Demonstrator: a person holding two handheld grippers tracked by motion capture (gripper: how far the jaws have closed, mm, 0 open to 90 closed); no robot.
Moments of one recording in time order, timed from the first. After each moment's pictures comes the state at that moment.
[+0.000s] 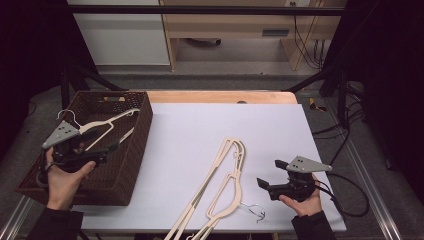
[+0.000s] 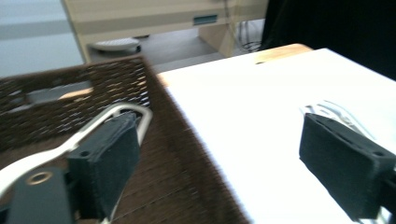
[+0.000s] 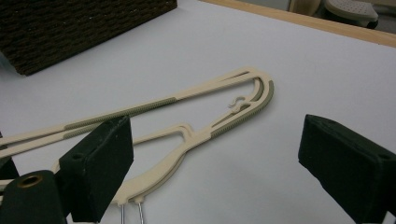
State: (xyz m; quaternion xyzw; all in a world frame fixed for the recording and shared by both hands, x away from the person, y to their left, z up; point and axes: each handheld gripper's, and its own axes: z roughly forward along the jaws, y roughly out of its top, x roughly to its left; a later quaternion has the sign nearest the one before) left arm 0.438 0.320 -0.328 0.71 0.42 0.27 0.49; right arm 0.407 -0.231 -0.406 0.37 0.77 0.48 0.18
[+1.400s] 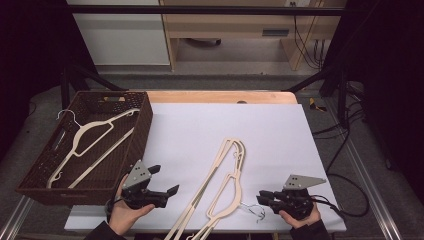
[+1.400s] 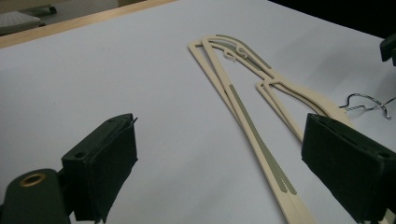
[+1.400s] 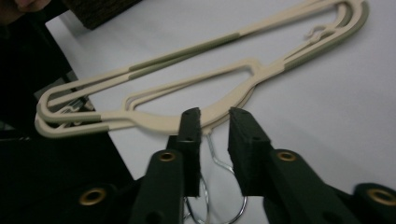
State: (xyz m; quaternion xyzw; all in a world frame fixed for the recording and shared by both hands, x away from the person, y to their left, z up) left arm 0.399 0.203 -0.415 0.79 0.33 0.17 0.48; right arm 0.377 -0.231 -0.437 0.35 0.81 0.47 0.05
